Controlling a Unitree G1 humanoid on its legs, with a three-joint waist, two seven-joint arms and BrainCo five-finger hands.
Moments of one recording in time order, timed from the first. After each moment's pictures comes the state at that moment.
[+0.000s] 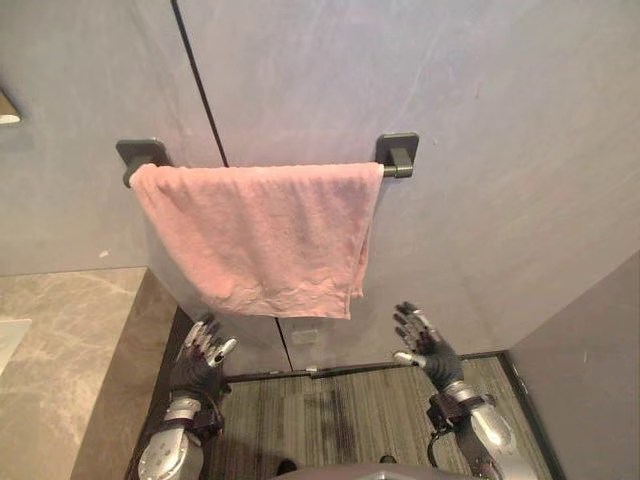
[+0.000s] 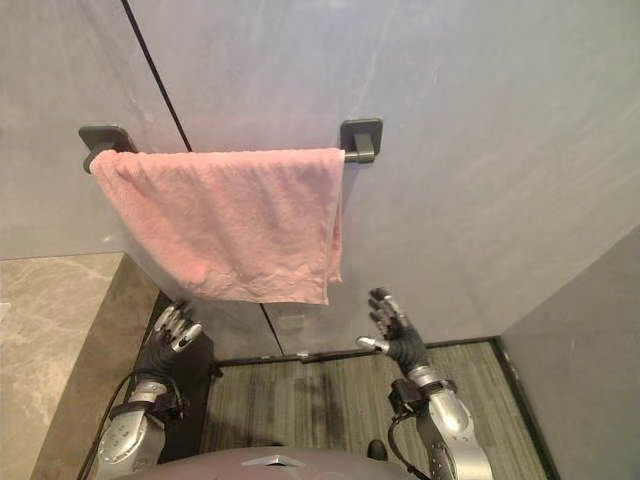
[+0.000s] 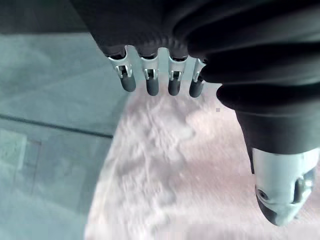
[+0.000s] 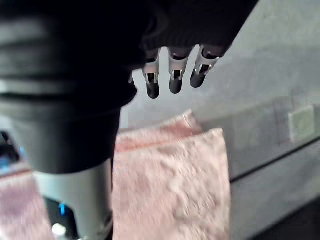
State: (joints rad) left arm 0.44 0.20 0.07 -0.06 -0.41 -0.20 -0.17; right arm 0.32 -0.26 0.21 -0.02 0.41 -0.10 0.29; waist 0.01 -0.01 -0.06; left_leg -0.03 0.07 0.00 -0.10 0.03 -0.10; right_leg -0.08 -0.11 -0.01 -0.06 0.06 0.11
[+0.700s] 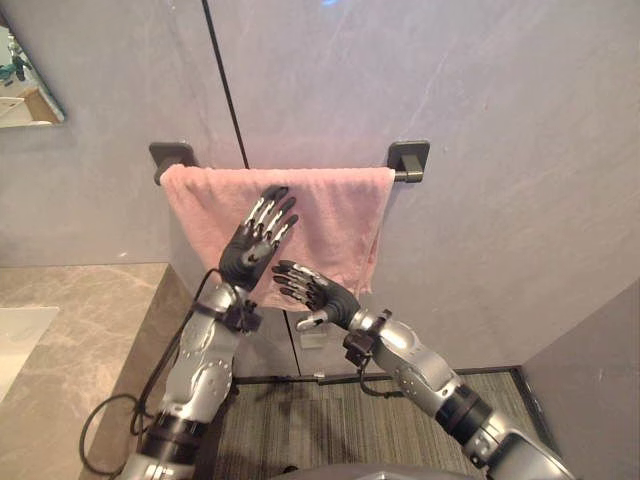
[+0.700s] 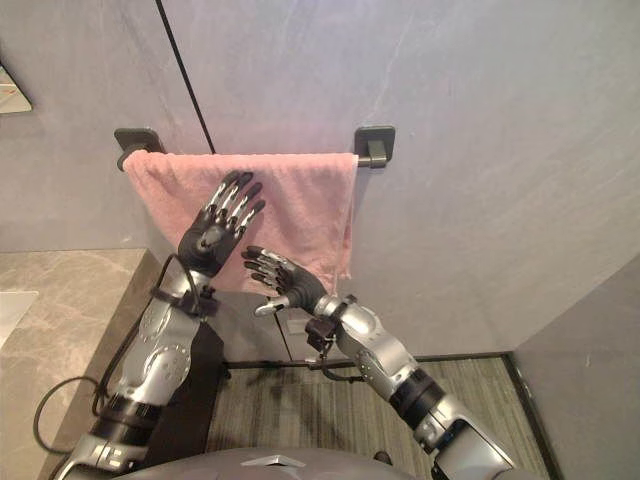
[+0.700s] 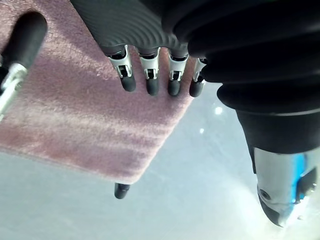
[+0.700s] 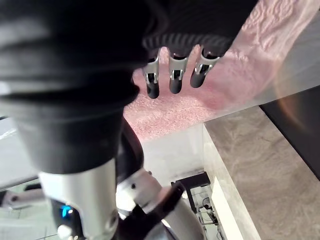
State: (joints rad) left arm -0.13 0.33 -0.17 -0.05 -0.78 -0.24 -0.27; right arm -0.35 -0.20 0.68 0.25 0.65 -0.09 0.30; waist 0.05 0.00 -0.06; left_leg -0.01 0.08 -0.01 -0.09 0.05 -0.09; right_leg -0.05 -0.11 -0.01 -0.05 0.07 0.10
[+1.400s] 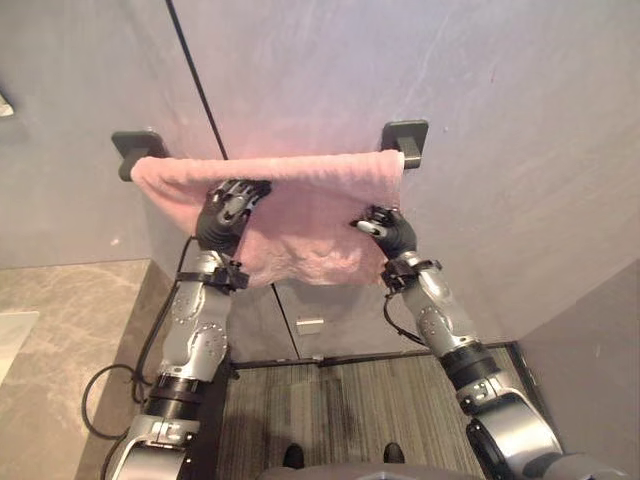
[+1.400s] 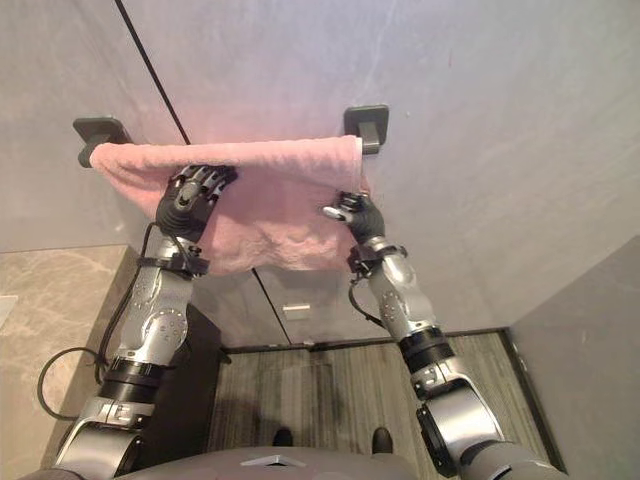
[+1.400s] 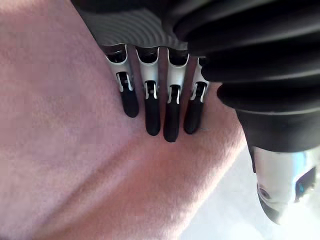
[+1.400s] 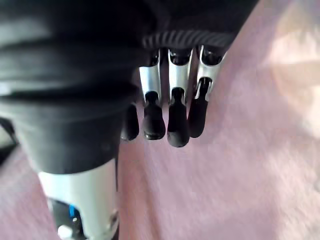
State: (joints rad) left arm -0.22 0.31 -0.01 0.06 -0.77 -0.25 -0.13; right arm -0.42 -0.16 0.13 0.39 0.70 -0.11 0.07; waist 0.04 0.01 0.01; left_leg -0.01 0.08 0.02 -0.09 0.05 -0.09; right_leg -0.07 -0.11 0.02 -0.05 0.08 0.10
